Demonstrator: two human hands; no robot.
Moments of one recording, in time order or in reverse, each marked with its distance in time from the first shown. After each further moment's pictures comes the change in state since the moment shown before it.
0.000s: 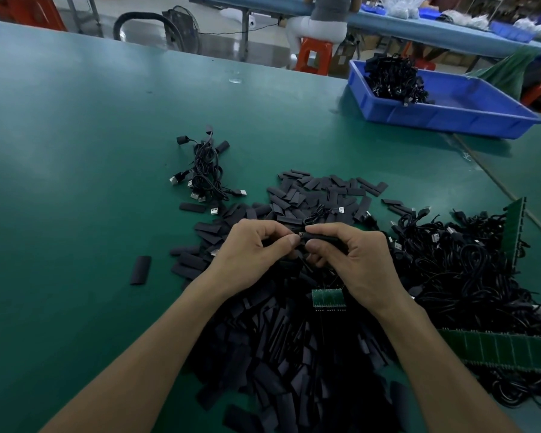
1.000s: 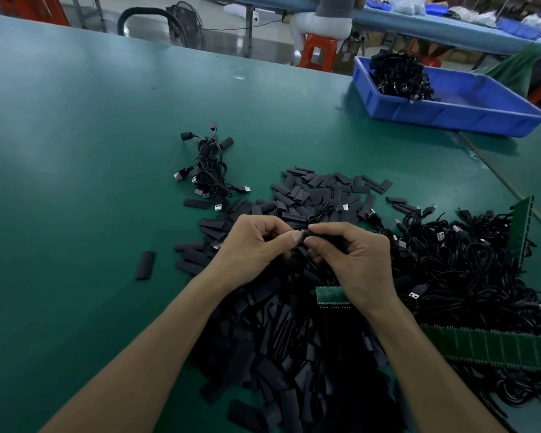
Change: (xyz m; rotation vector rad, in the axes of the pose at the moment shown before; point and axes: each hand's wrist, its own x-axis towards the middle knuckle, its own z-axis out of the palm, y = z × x) left_hand 0.001 -0.003 -0.001 -0.156 -0.008 -0.042; right_hand -0.004 -0.003 0.016 0.141 0.163 0.016
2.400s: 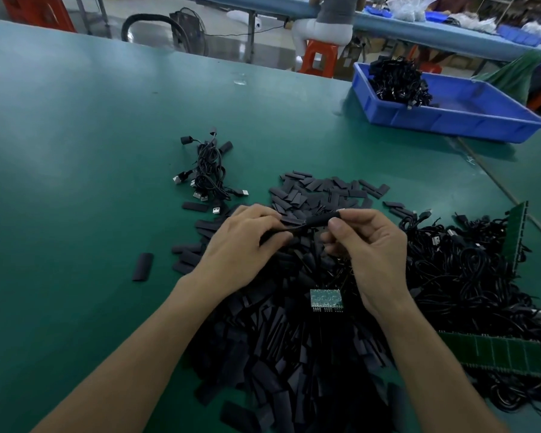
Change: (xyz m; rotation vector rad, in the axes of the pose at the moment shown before) left_hand 0.005 -0.001 -0.008 0.719 0.110 0.267; right_hand 0.009 -0.011 -0.010 0.321 0.182 0.235
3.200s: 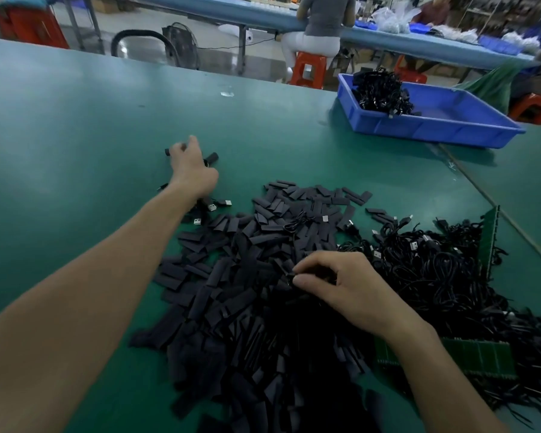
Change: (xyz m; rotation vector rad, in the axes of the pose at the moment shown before) left_hand 0.119 -0.054 -0.040 -0.051 0.129 -0.663; right_hand -0.006 -0.015 -0.036 -0.797 -0.569 -0.040
